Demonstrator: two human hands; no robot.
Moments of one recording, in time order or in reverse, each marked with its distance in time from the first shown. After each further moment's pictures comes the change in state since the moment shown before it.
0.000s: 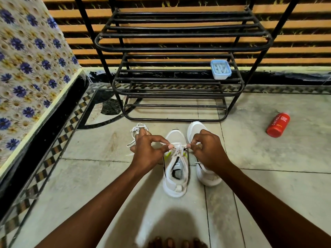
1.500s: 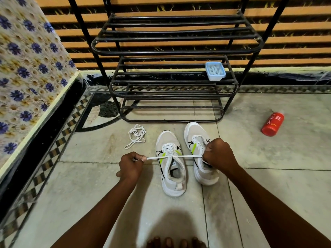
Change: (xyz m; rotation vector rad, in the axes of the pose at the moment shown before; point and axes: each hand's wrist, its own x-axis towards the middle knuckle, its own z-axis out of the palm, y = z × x) left_hand -0.009 -0.083 0.015 -0.076 0.194 -0.515; right_hand -0.015 0.034 -0.015 -0.069 -0.139 0.472
